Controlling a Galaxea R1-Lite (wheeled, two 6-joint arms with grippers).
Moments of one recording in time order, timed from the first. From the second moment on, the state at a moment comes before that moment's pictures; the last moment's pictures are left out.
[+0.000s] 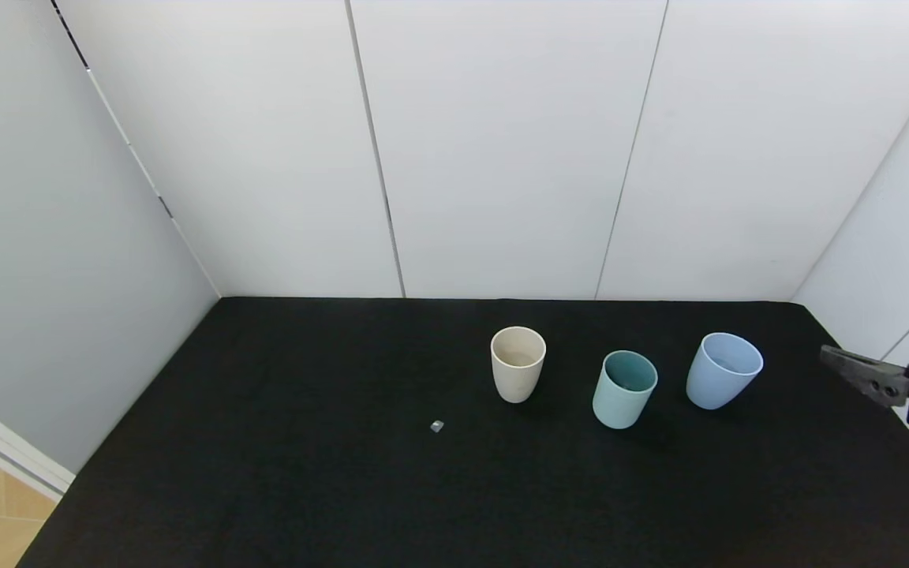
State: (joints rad) left arm 0.00 0.00 0.00 -0.01 0.00 0.00; right arm -0.02 1.20 -0.56 -0.36 0.08 -0.09
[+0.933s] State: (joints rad) left arm 0.00 0.00 0.00 -0.01 0.00 0.00; right arm 0.01 0.44 -0.31 0.06 0.08 -0.09
